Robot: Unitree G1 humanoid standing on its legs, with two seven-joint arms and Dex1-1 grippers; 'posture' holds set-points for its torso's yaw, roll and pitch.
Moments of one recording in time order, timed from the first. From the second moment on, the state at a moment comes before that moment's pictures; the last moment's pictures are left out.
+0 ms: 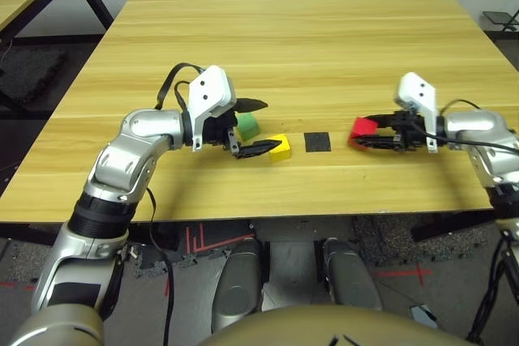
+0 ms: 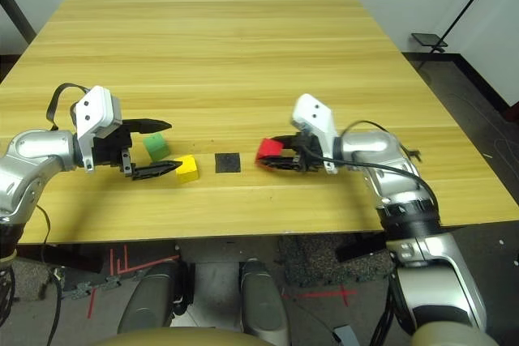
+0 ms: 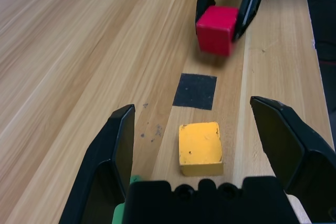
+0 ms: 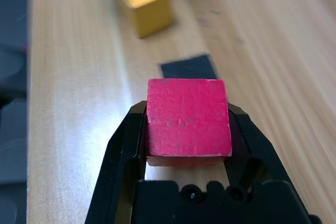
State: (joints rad) left arm -0.44 0.70 -0.12 -0.19 -0.39 0.48 -1.03; right arm -0.65 -0.64 0.27 0.36 0.20 0.27 1.38
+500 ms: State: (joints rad) left arm -0.38 0.73 -0.07 -0.34 -0.41 0.59 -0.96; right arm -0.94 -0.38 0.30 1.03 0.05 -0.12 1.45
